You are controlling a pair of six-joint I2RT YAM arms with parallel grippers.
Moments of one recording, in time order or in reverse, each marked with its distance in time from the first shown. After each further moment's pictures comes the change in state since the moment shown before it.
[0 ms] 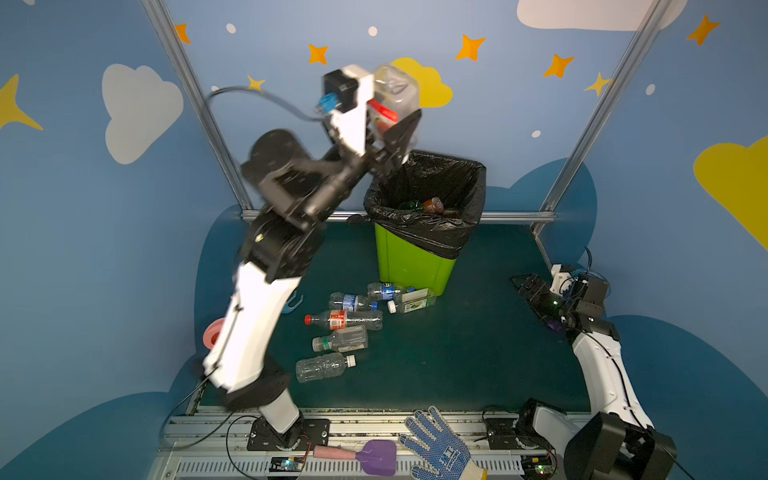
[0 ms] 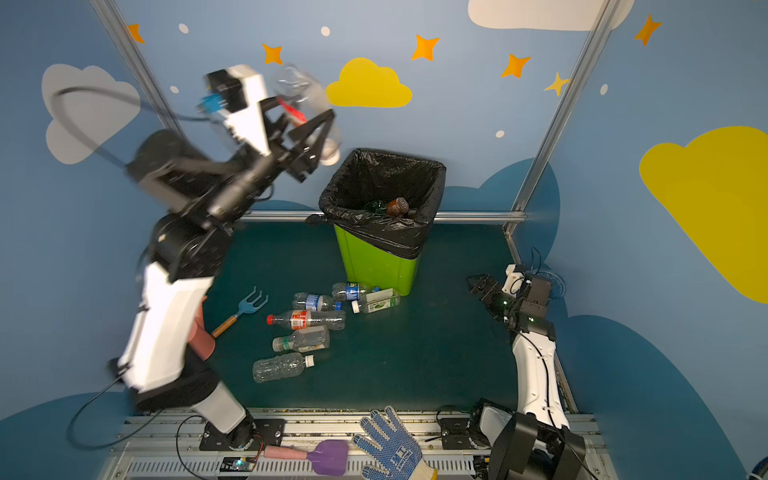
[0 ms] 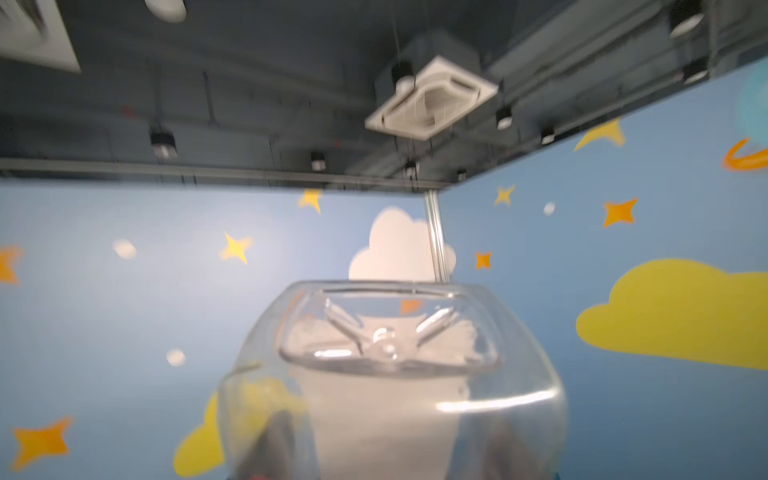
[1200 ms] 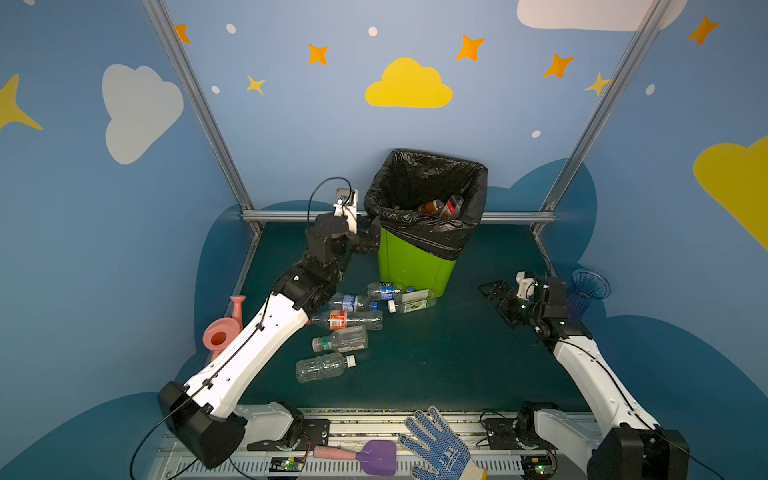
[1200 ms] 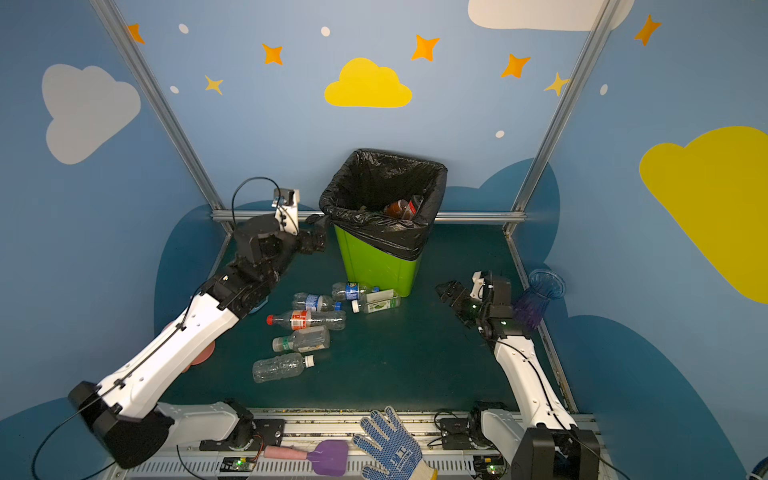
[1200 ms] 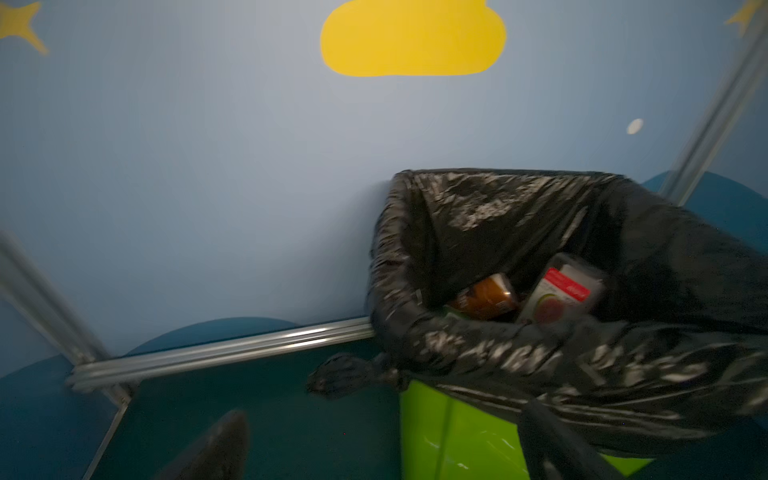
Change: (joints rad) left arm 0.107 -0.713 -1.490 0.194 -0.494 -0.174; right arm 0.388 0.002 -0.093 0.058 0.187 0.272
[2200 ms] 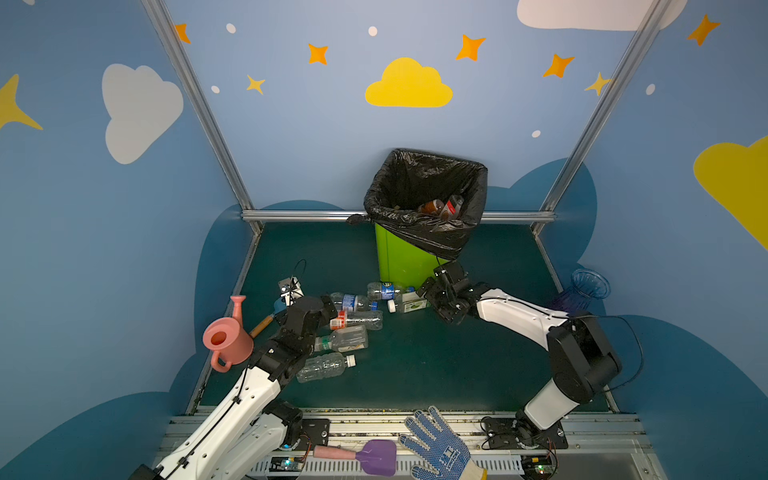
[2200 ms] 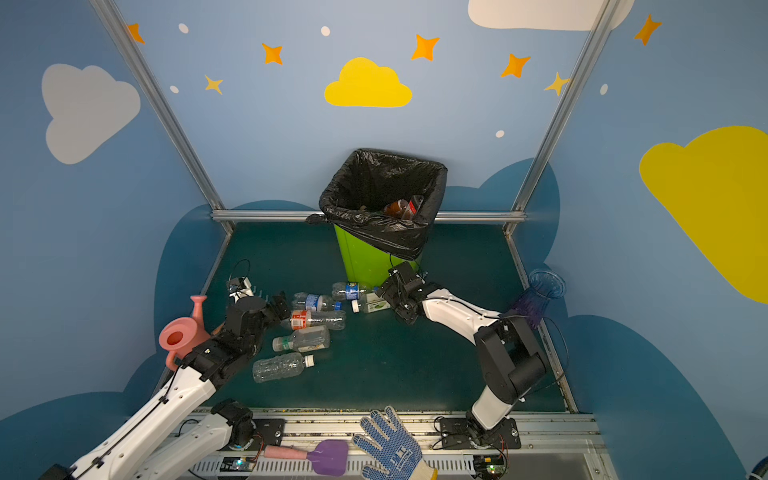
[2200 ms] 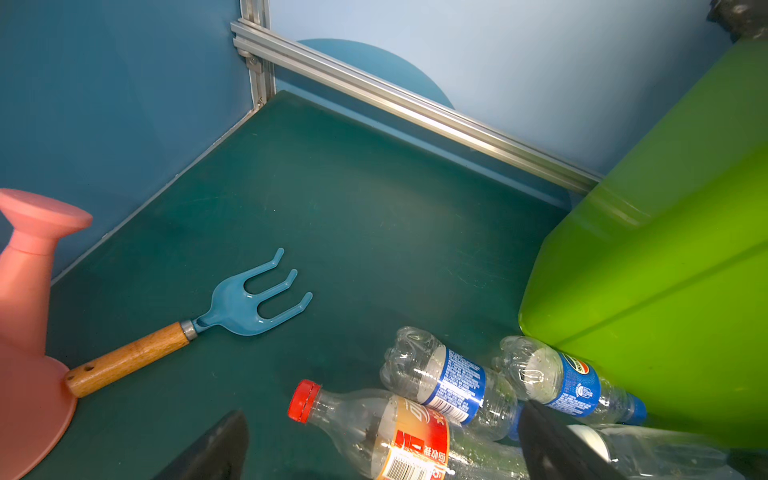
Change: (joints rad) left arm 0.095 -0.446 -0.688 -0.152 -0.120 -0.517; right arm 0.546 0.630 0.397 -0.050 0.445 0.406
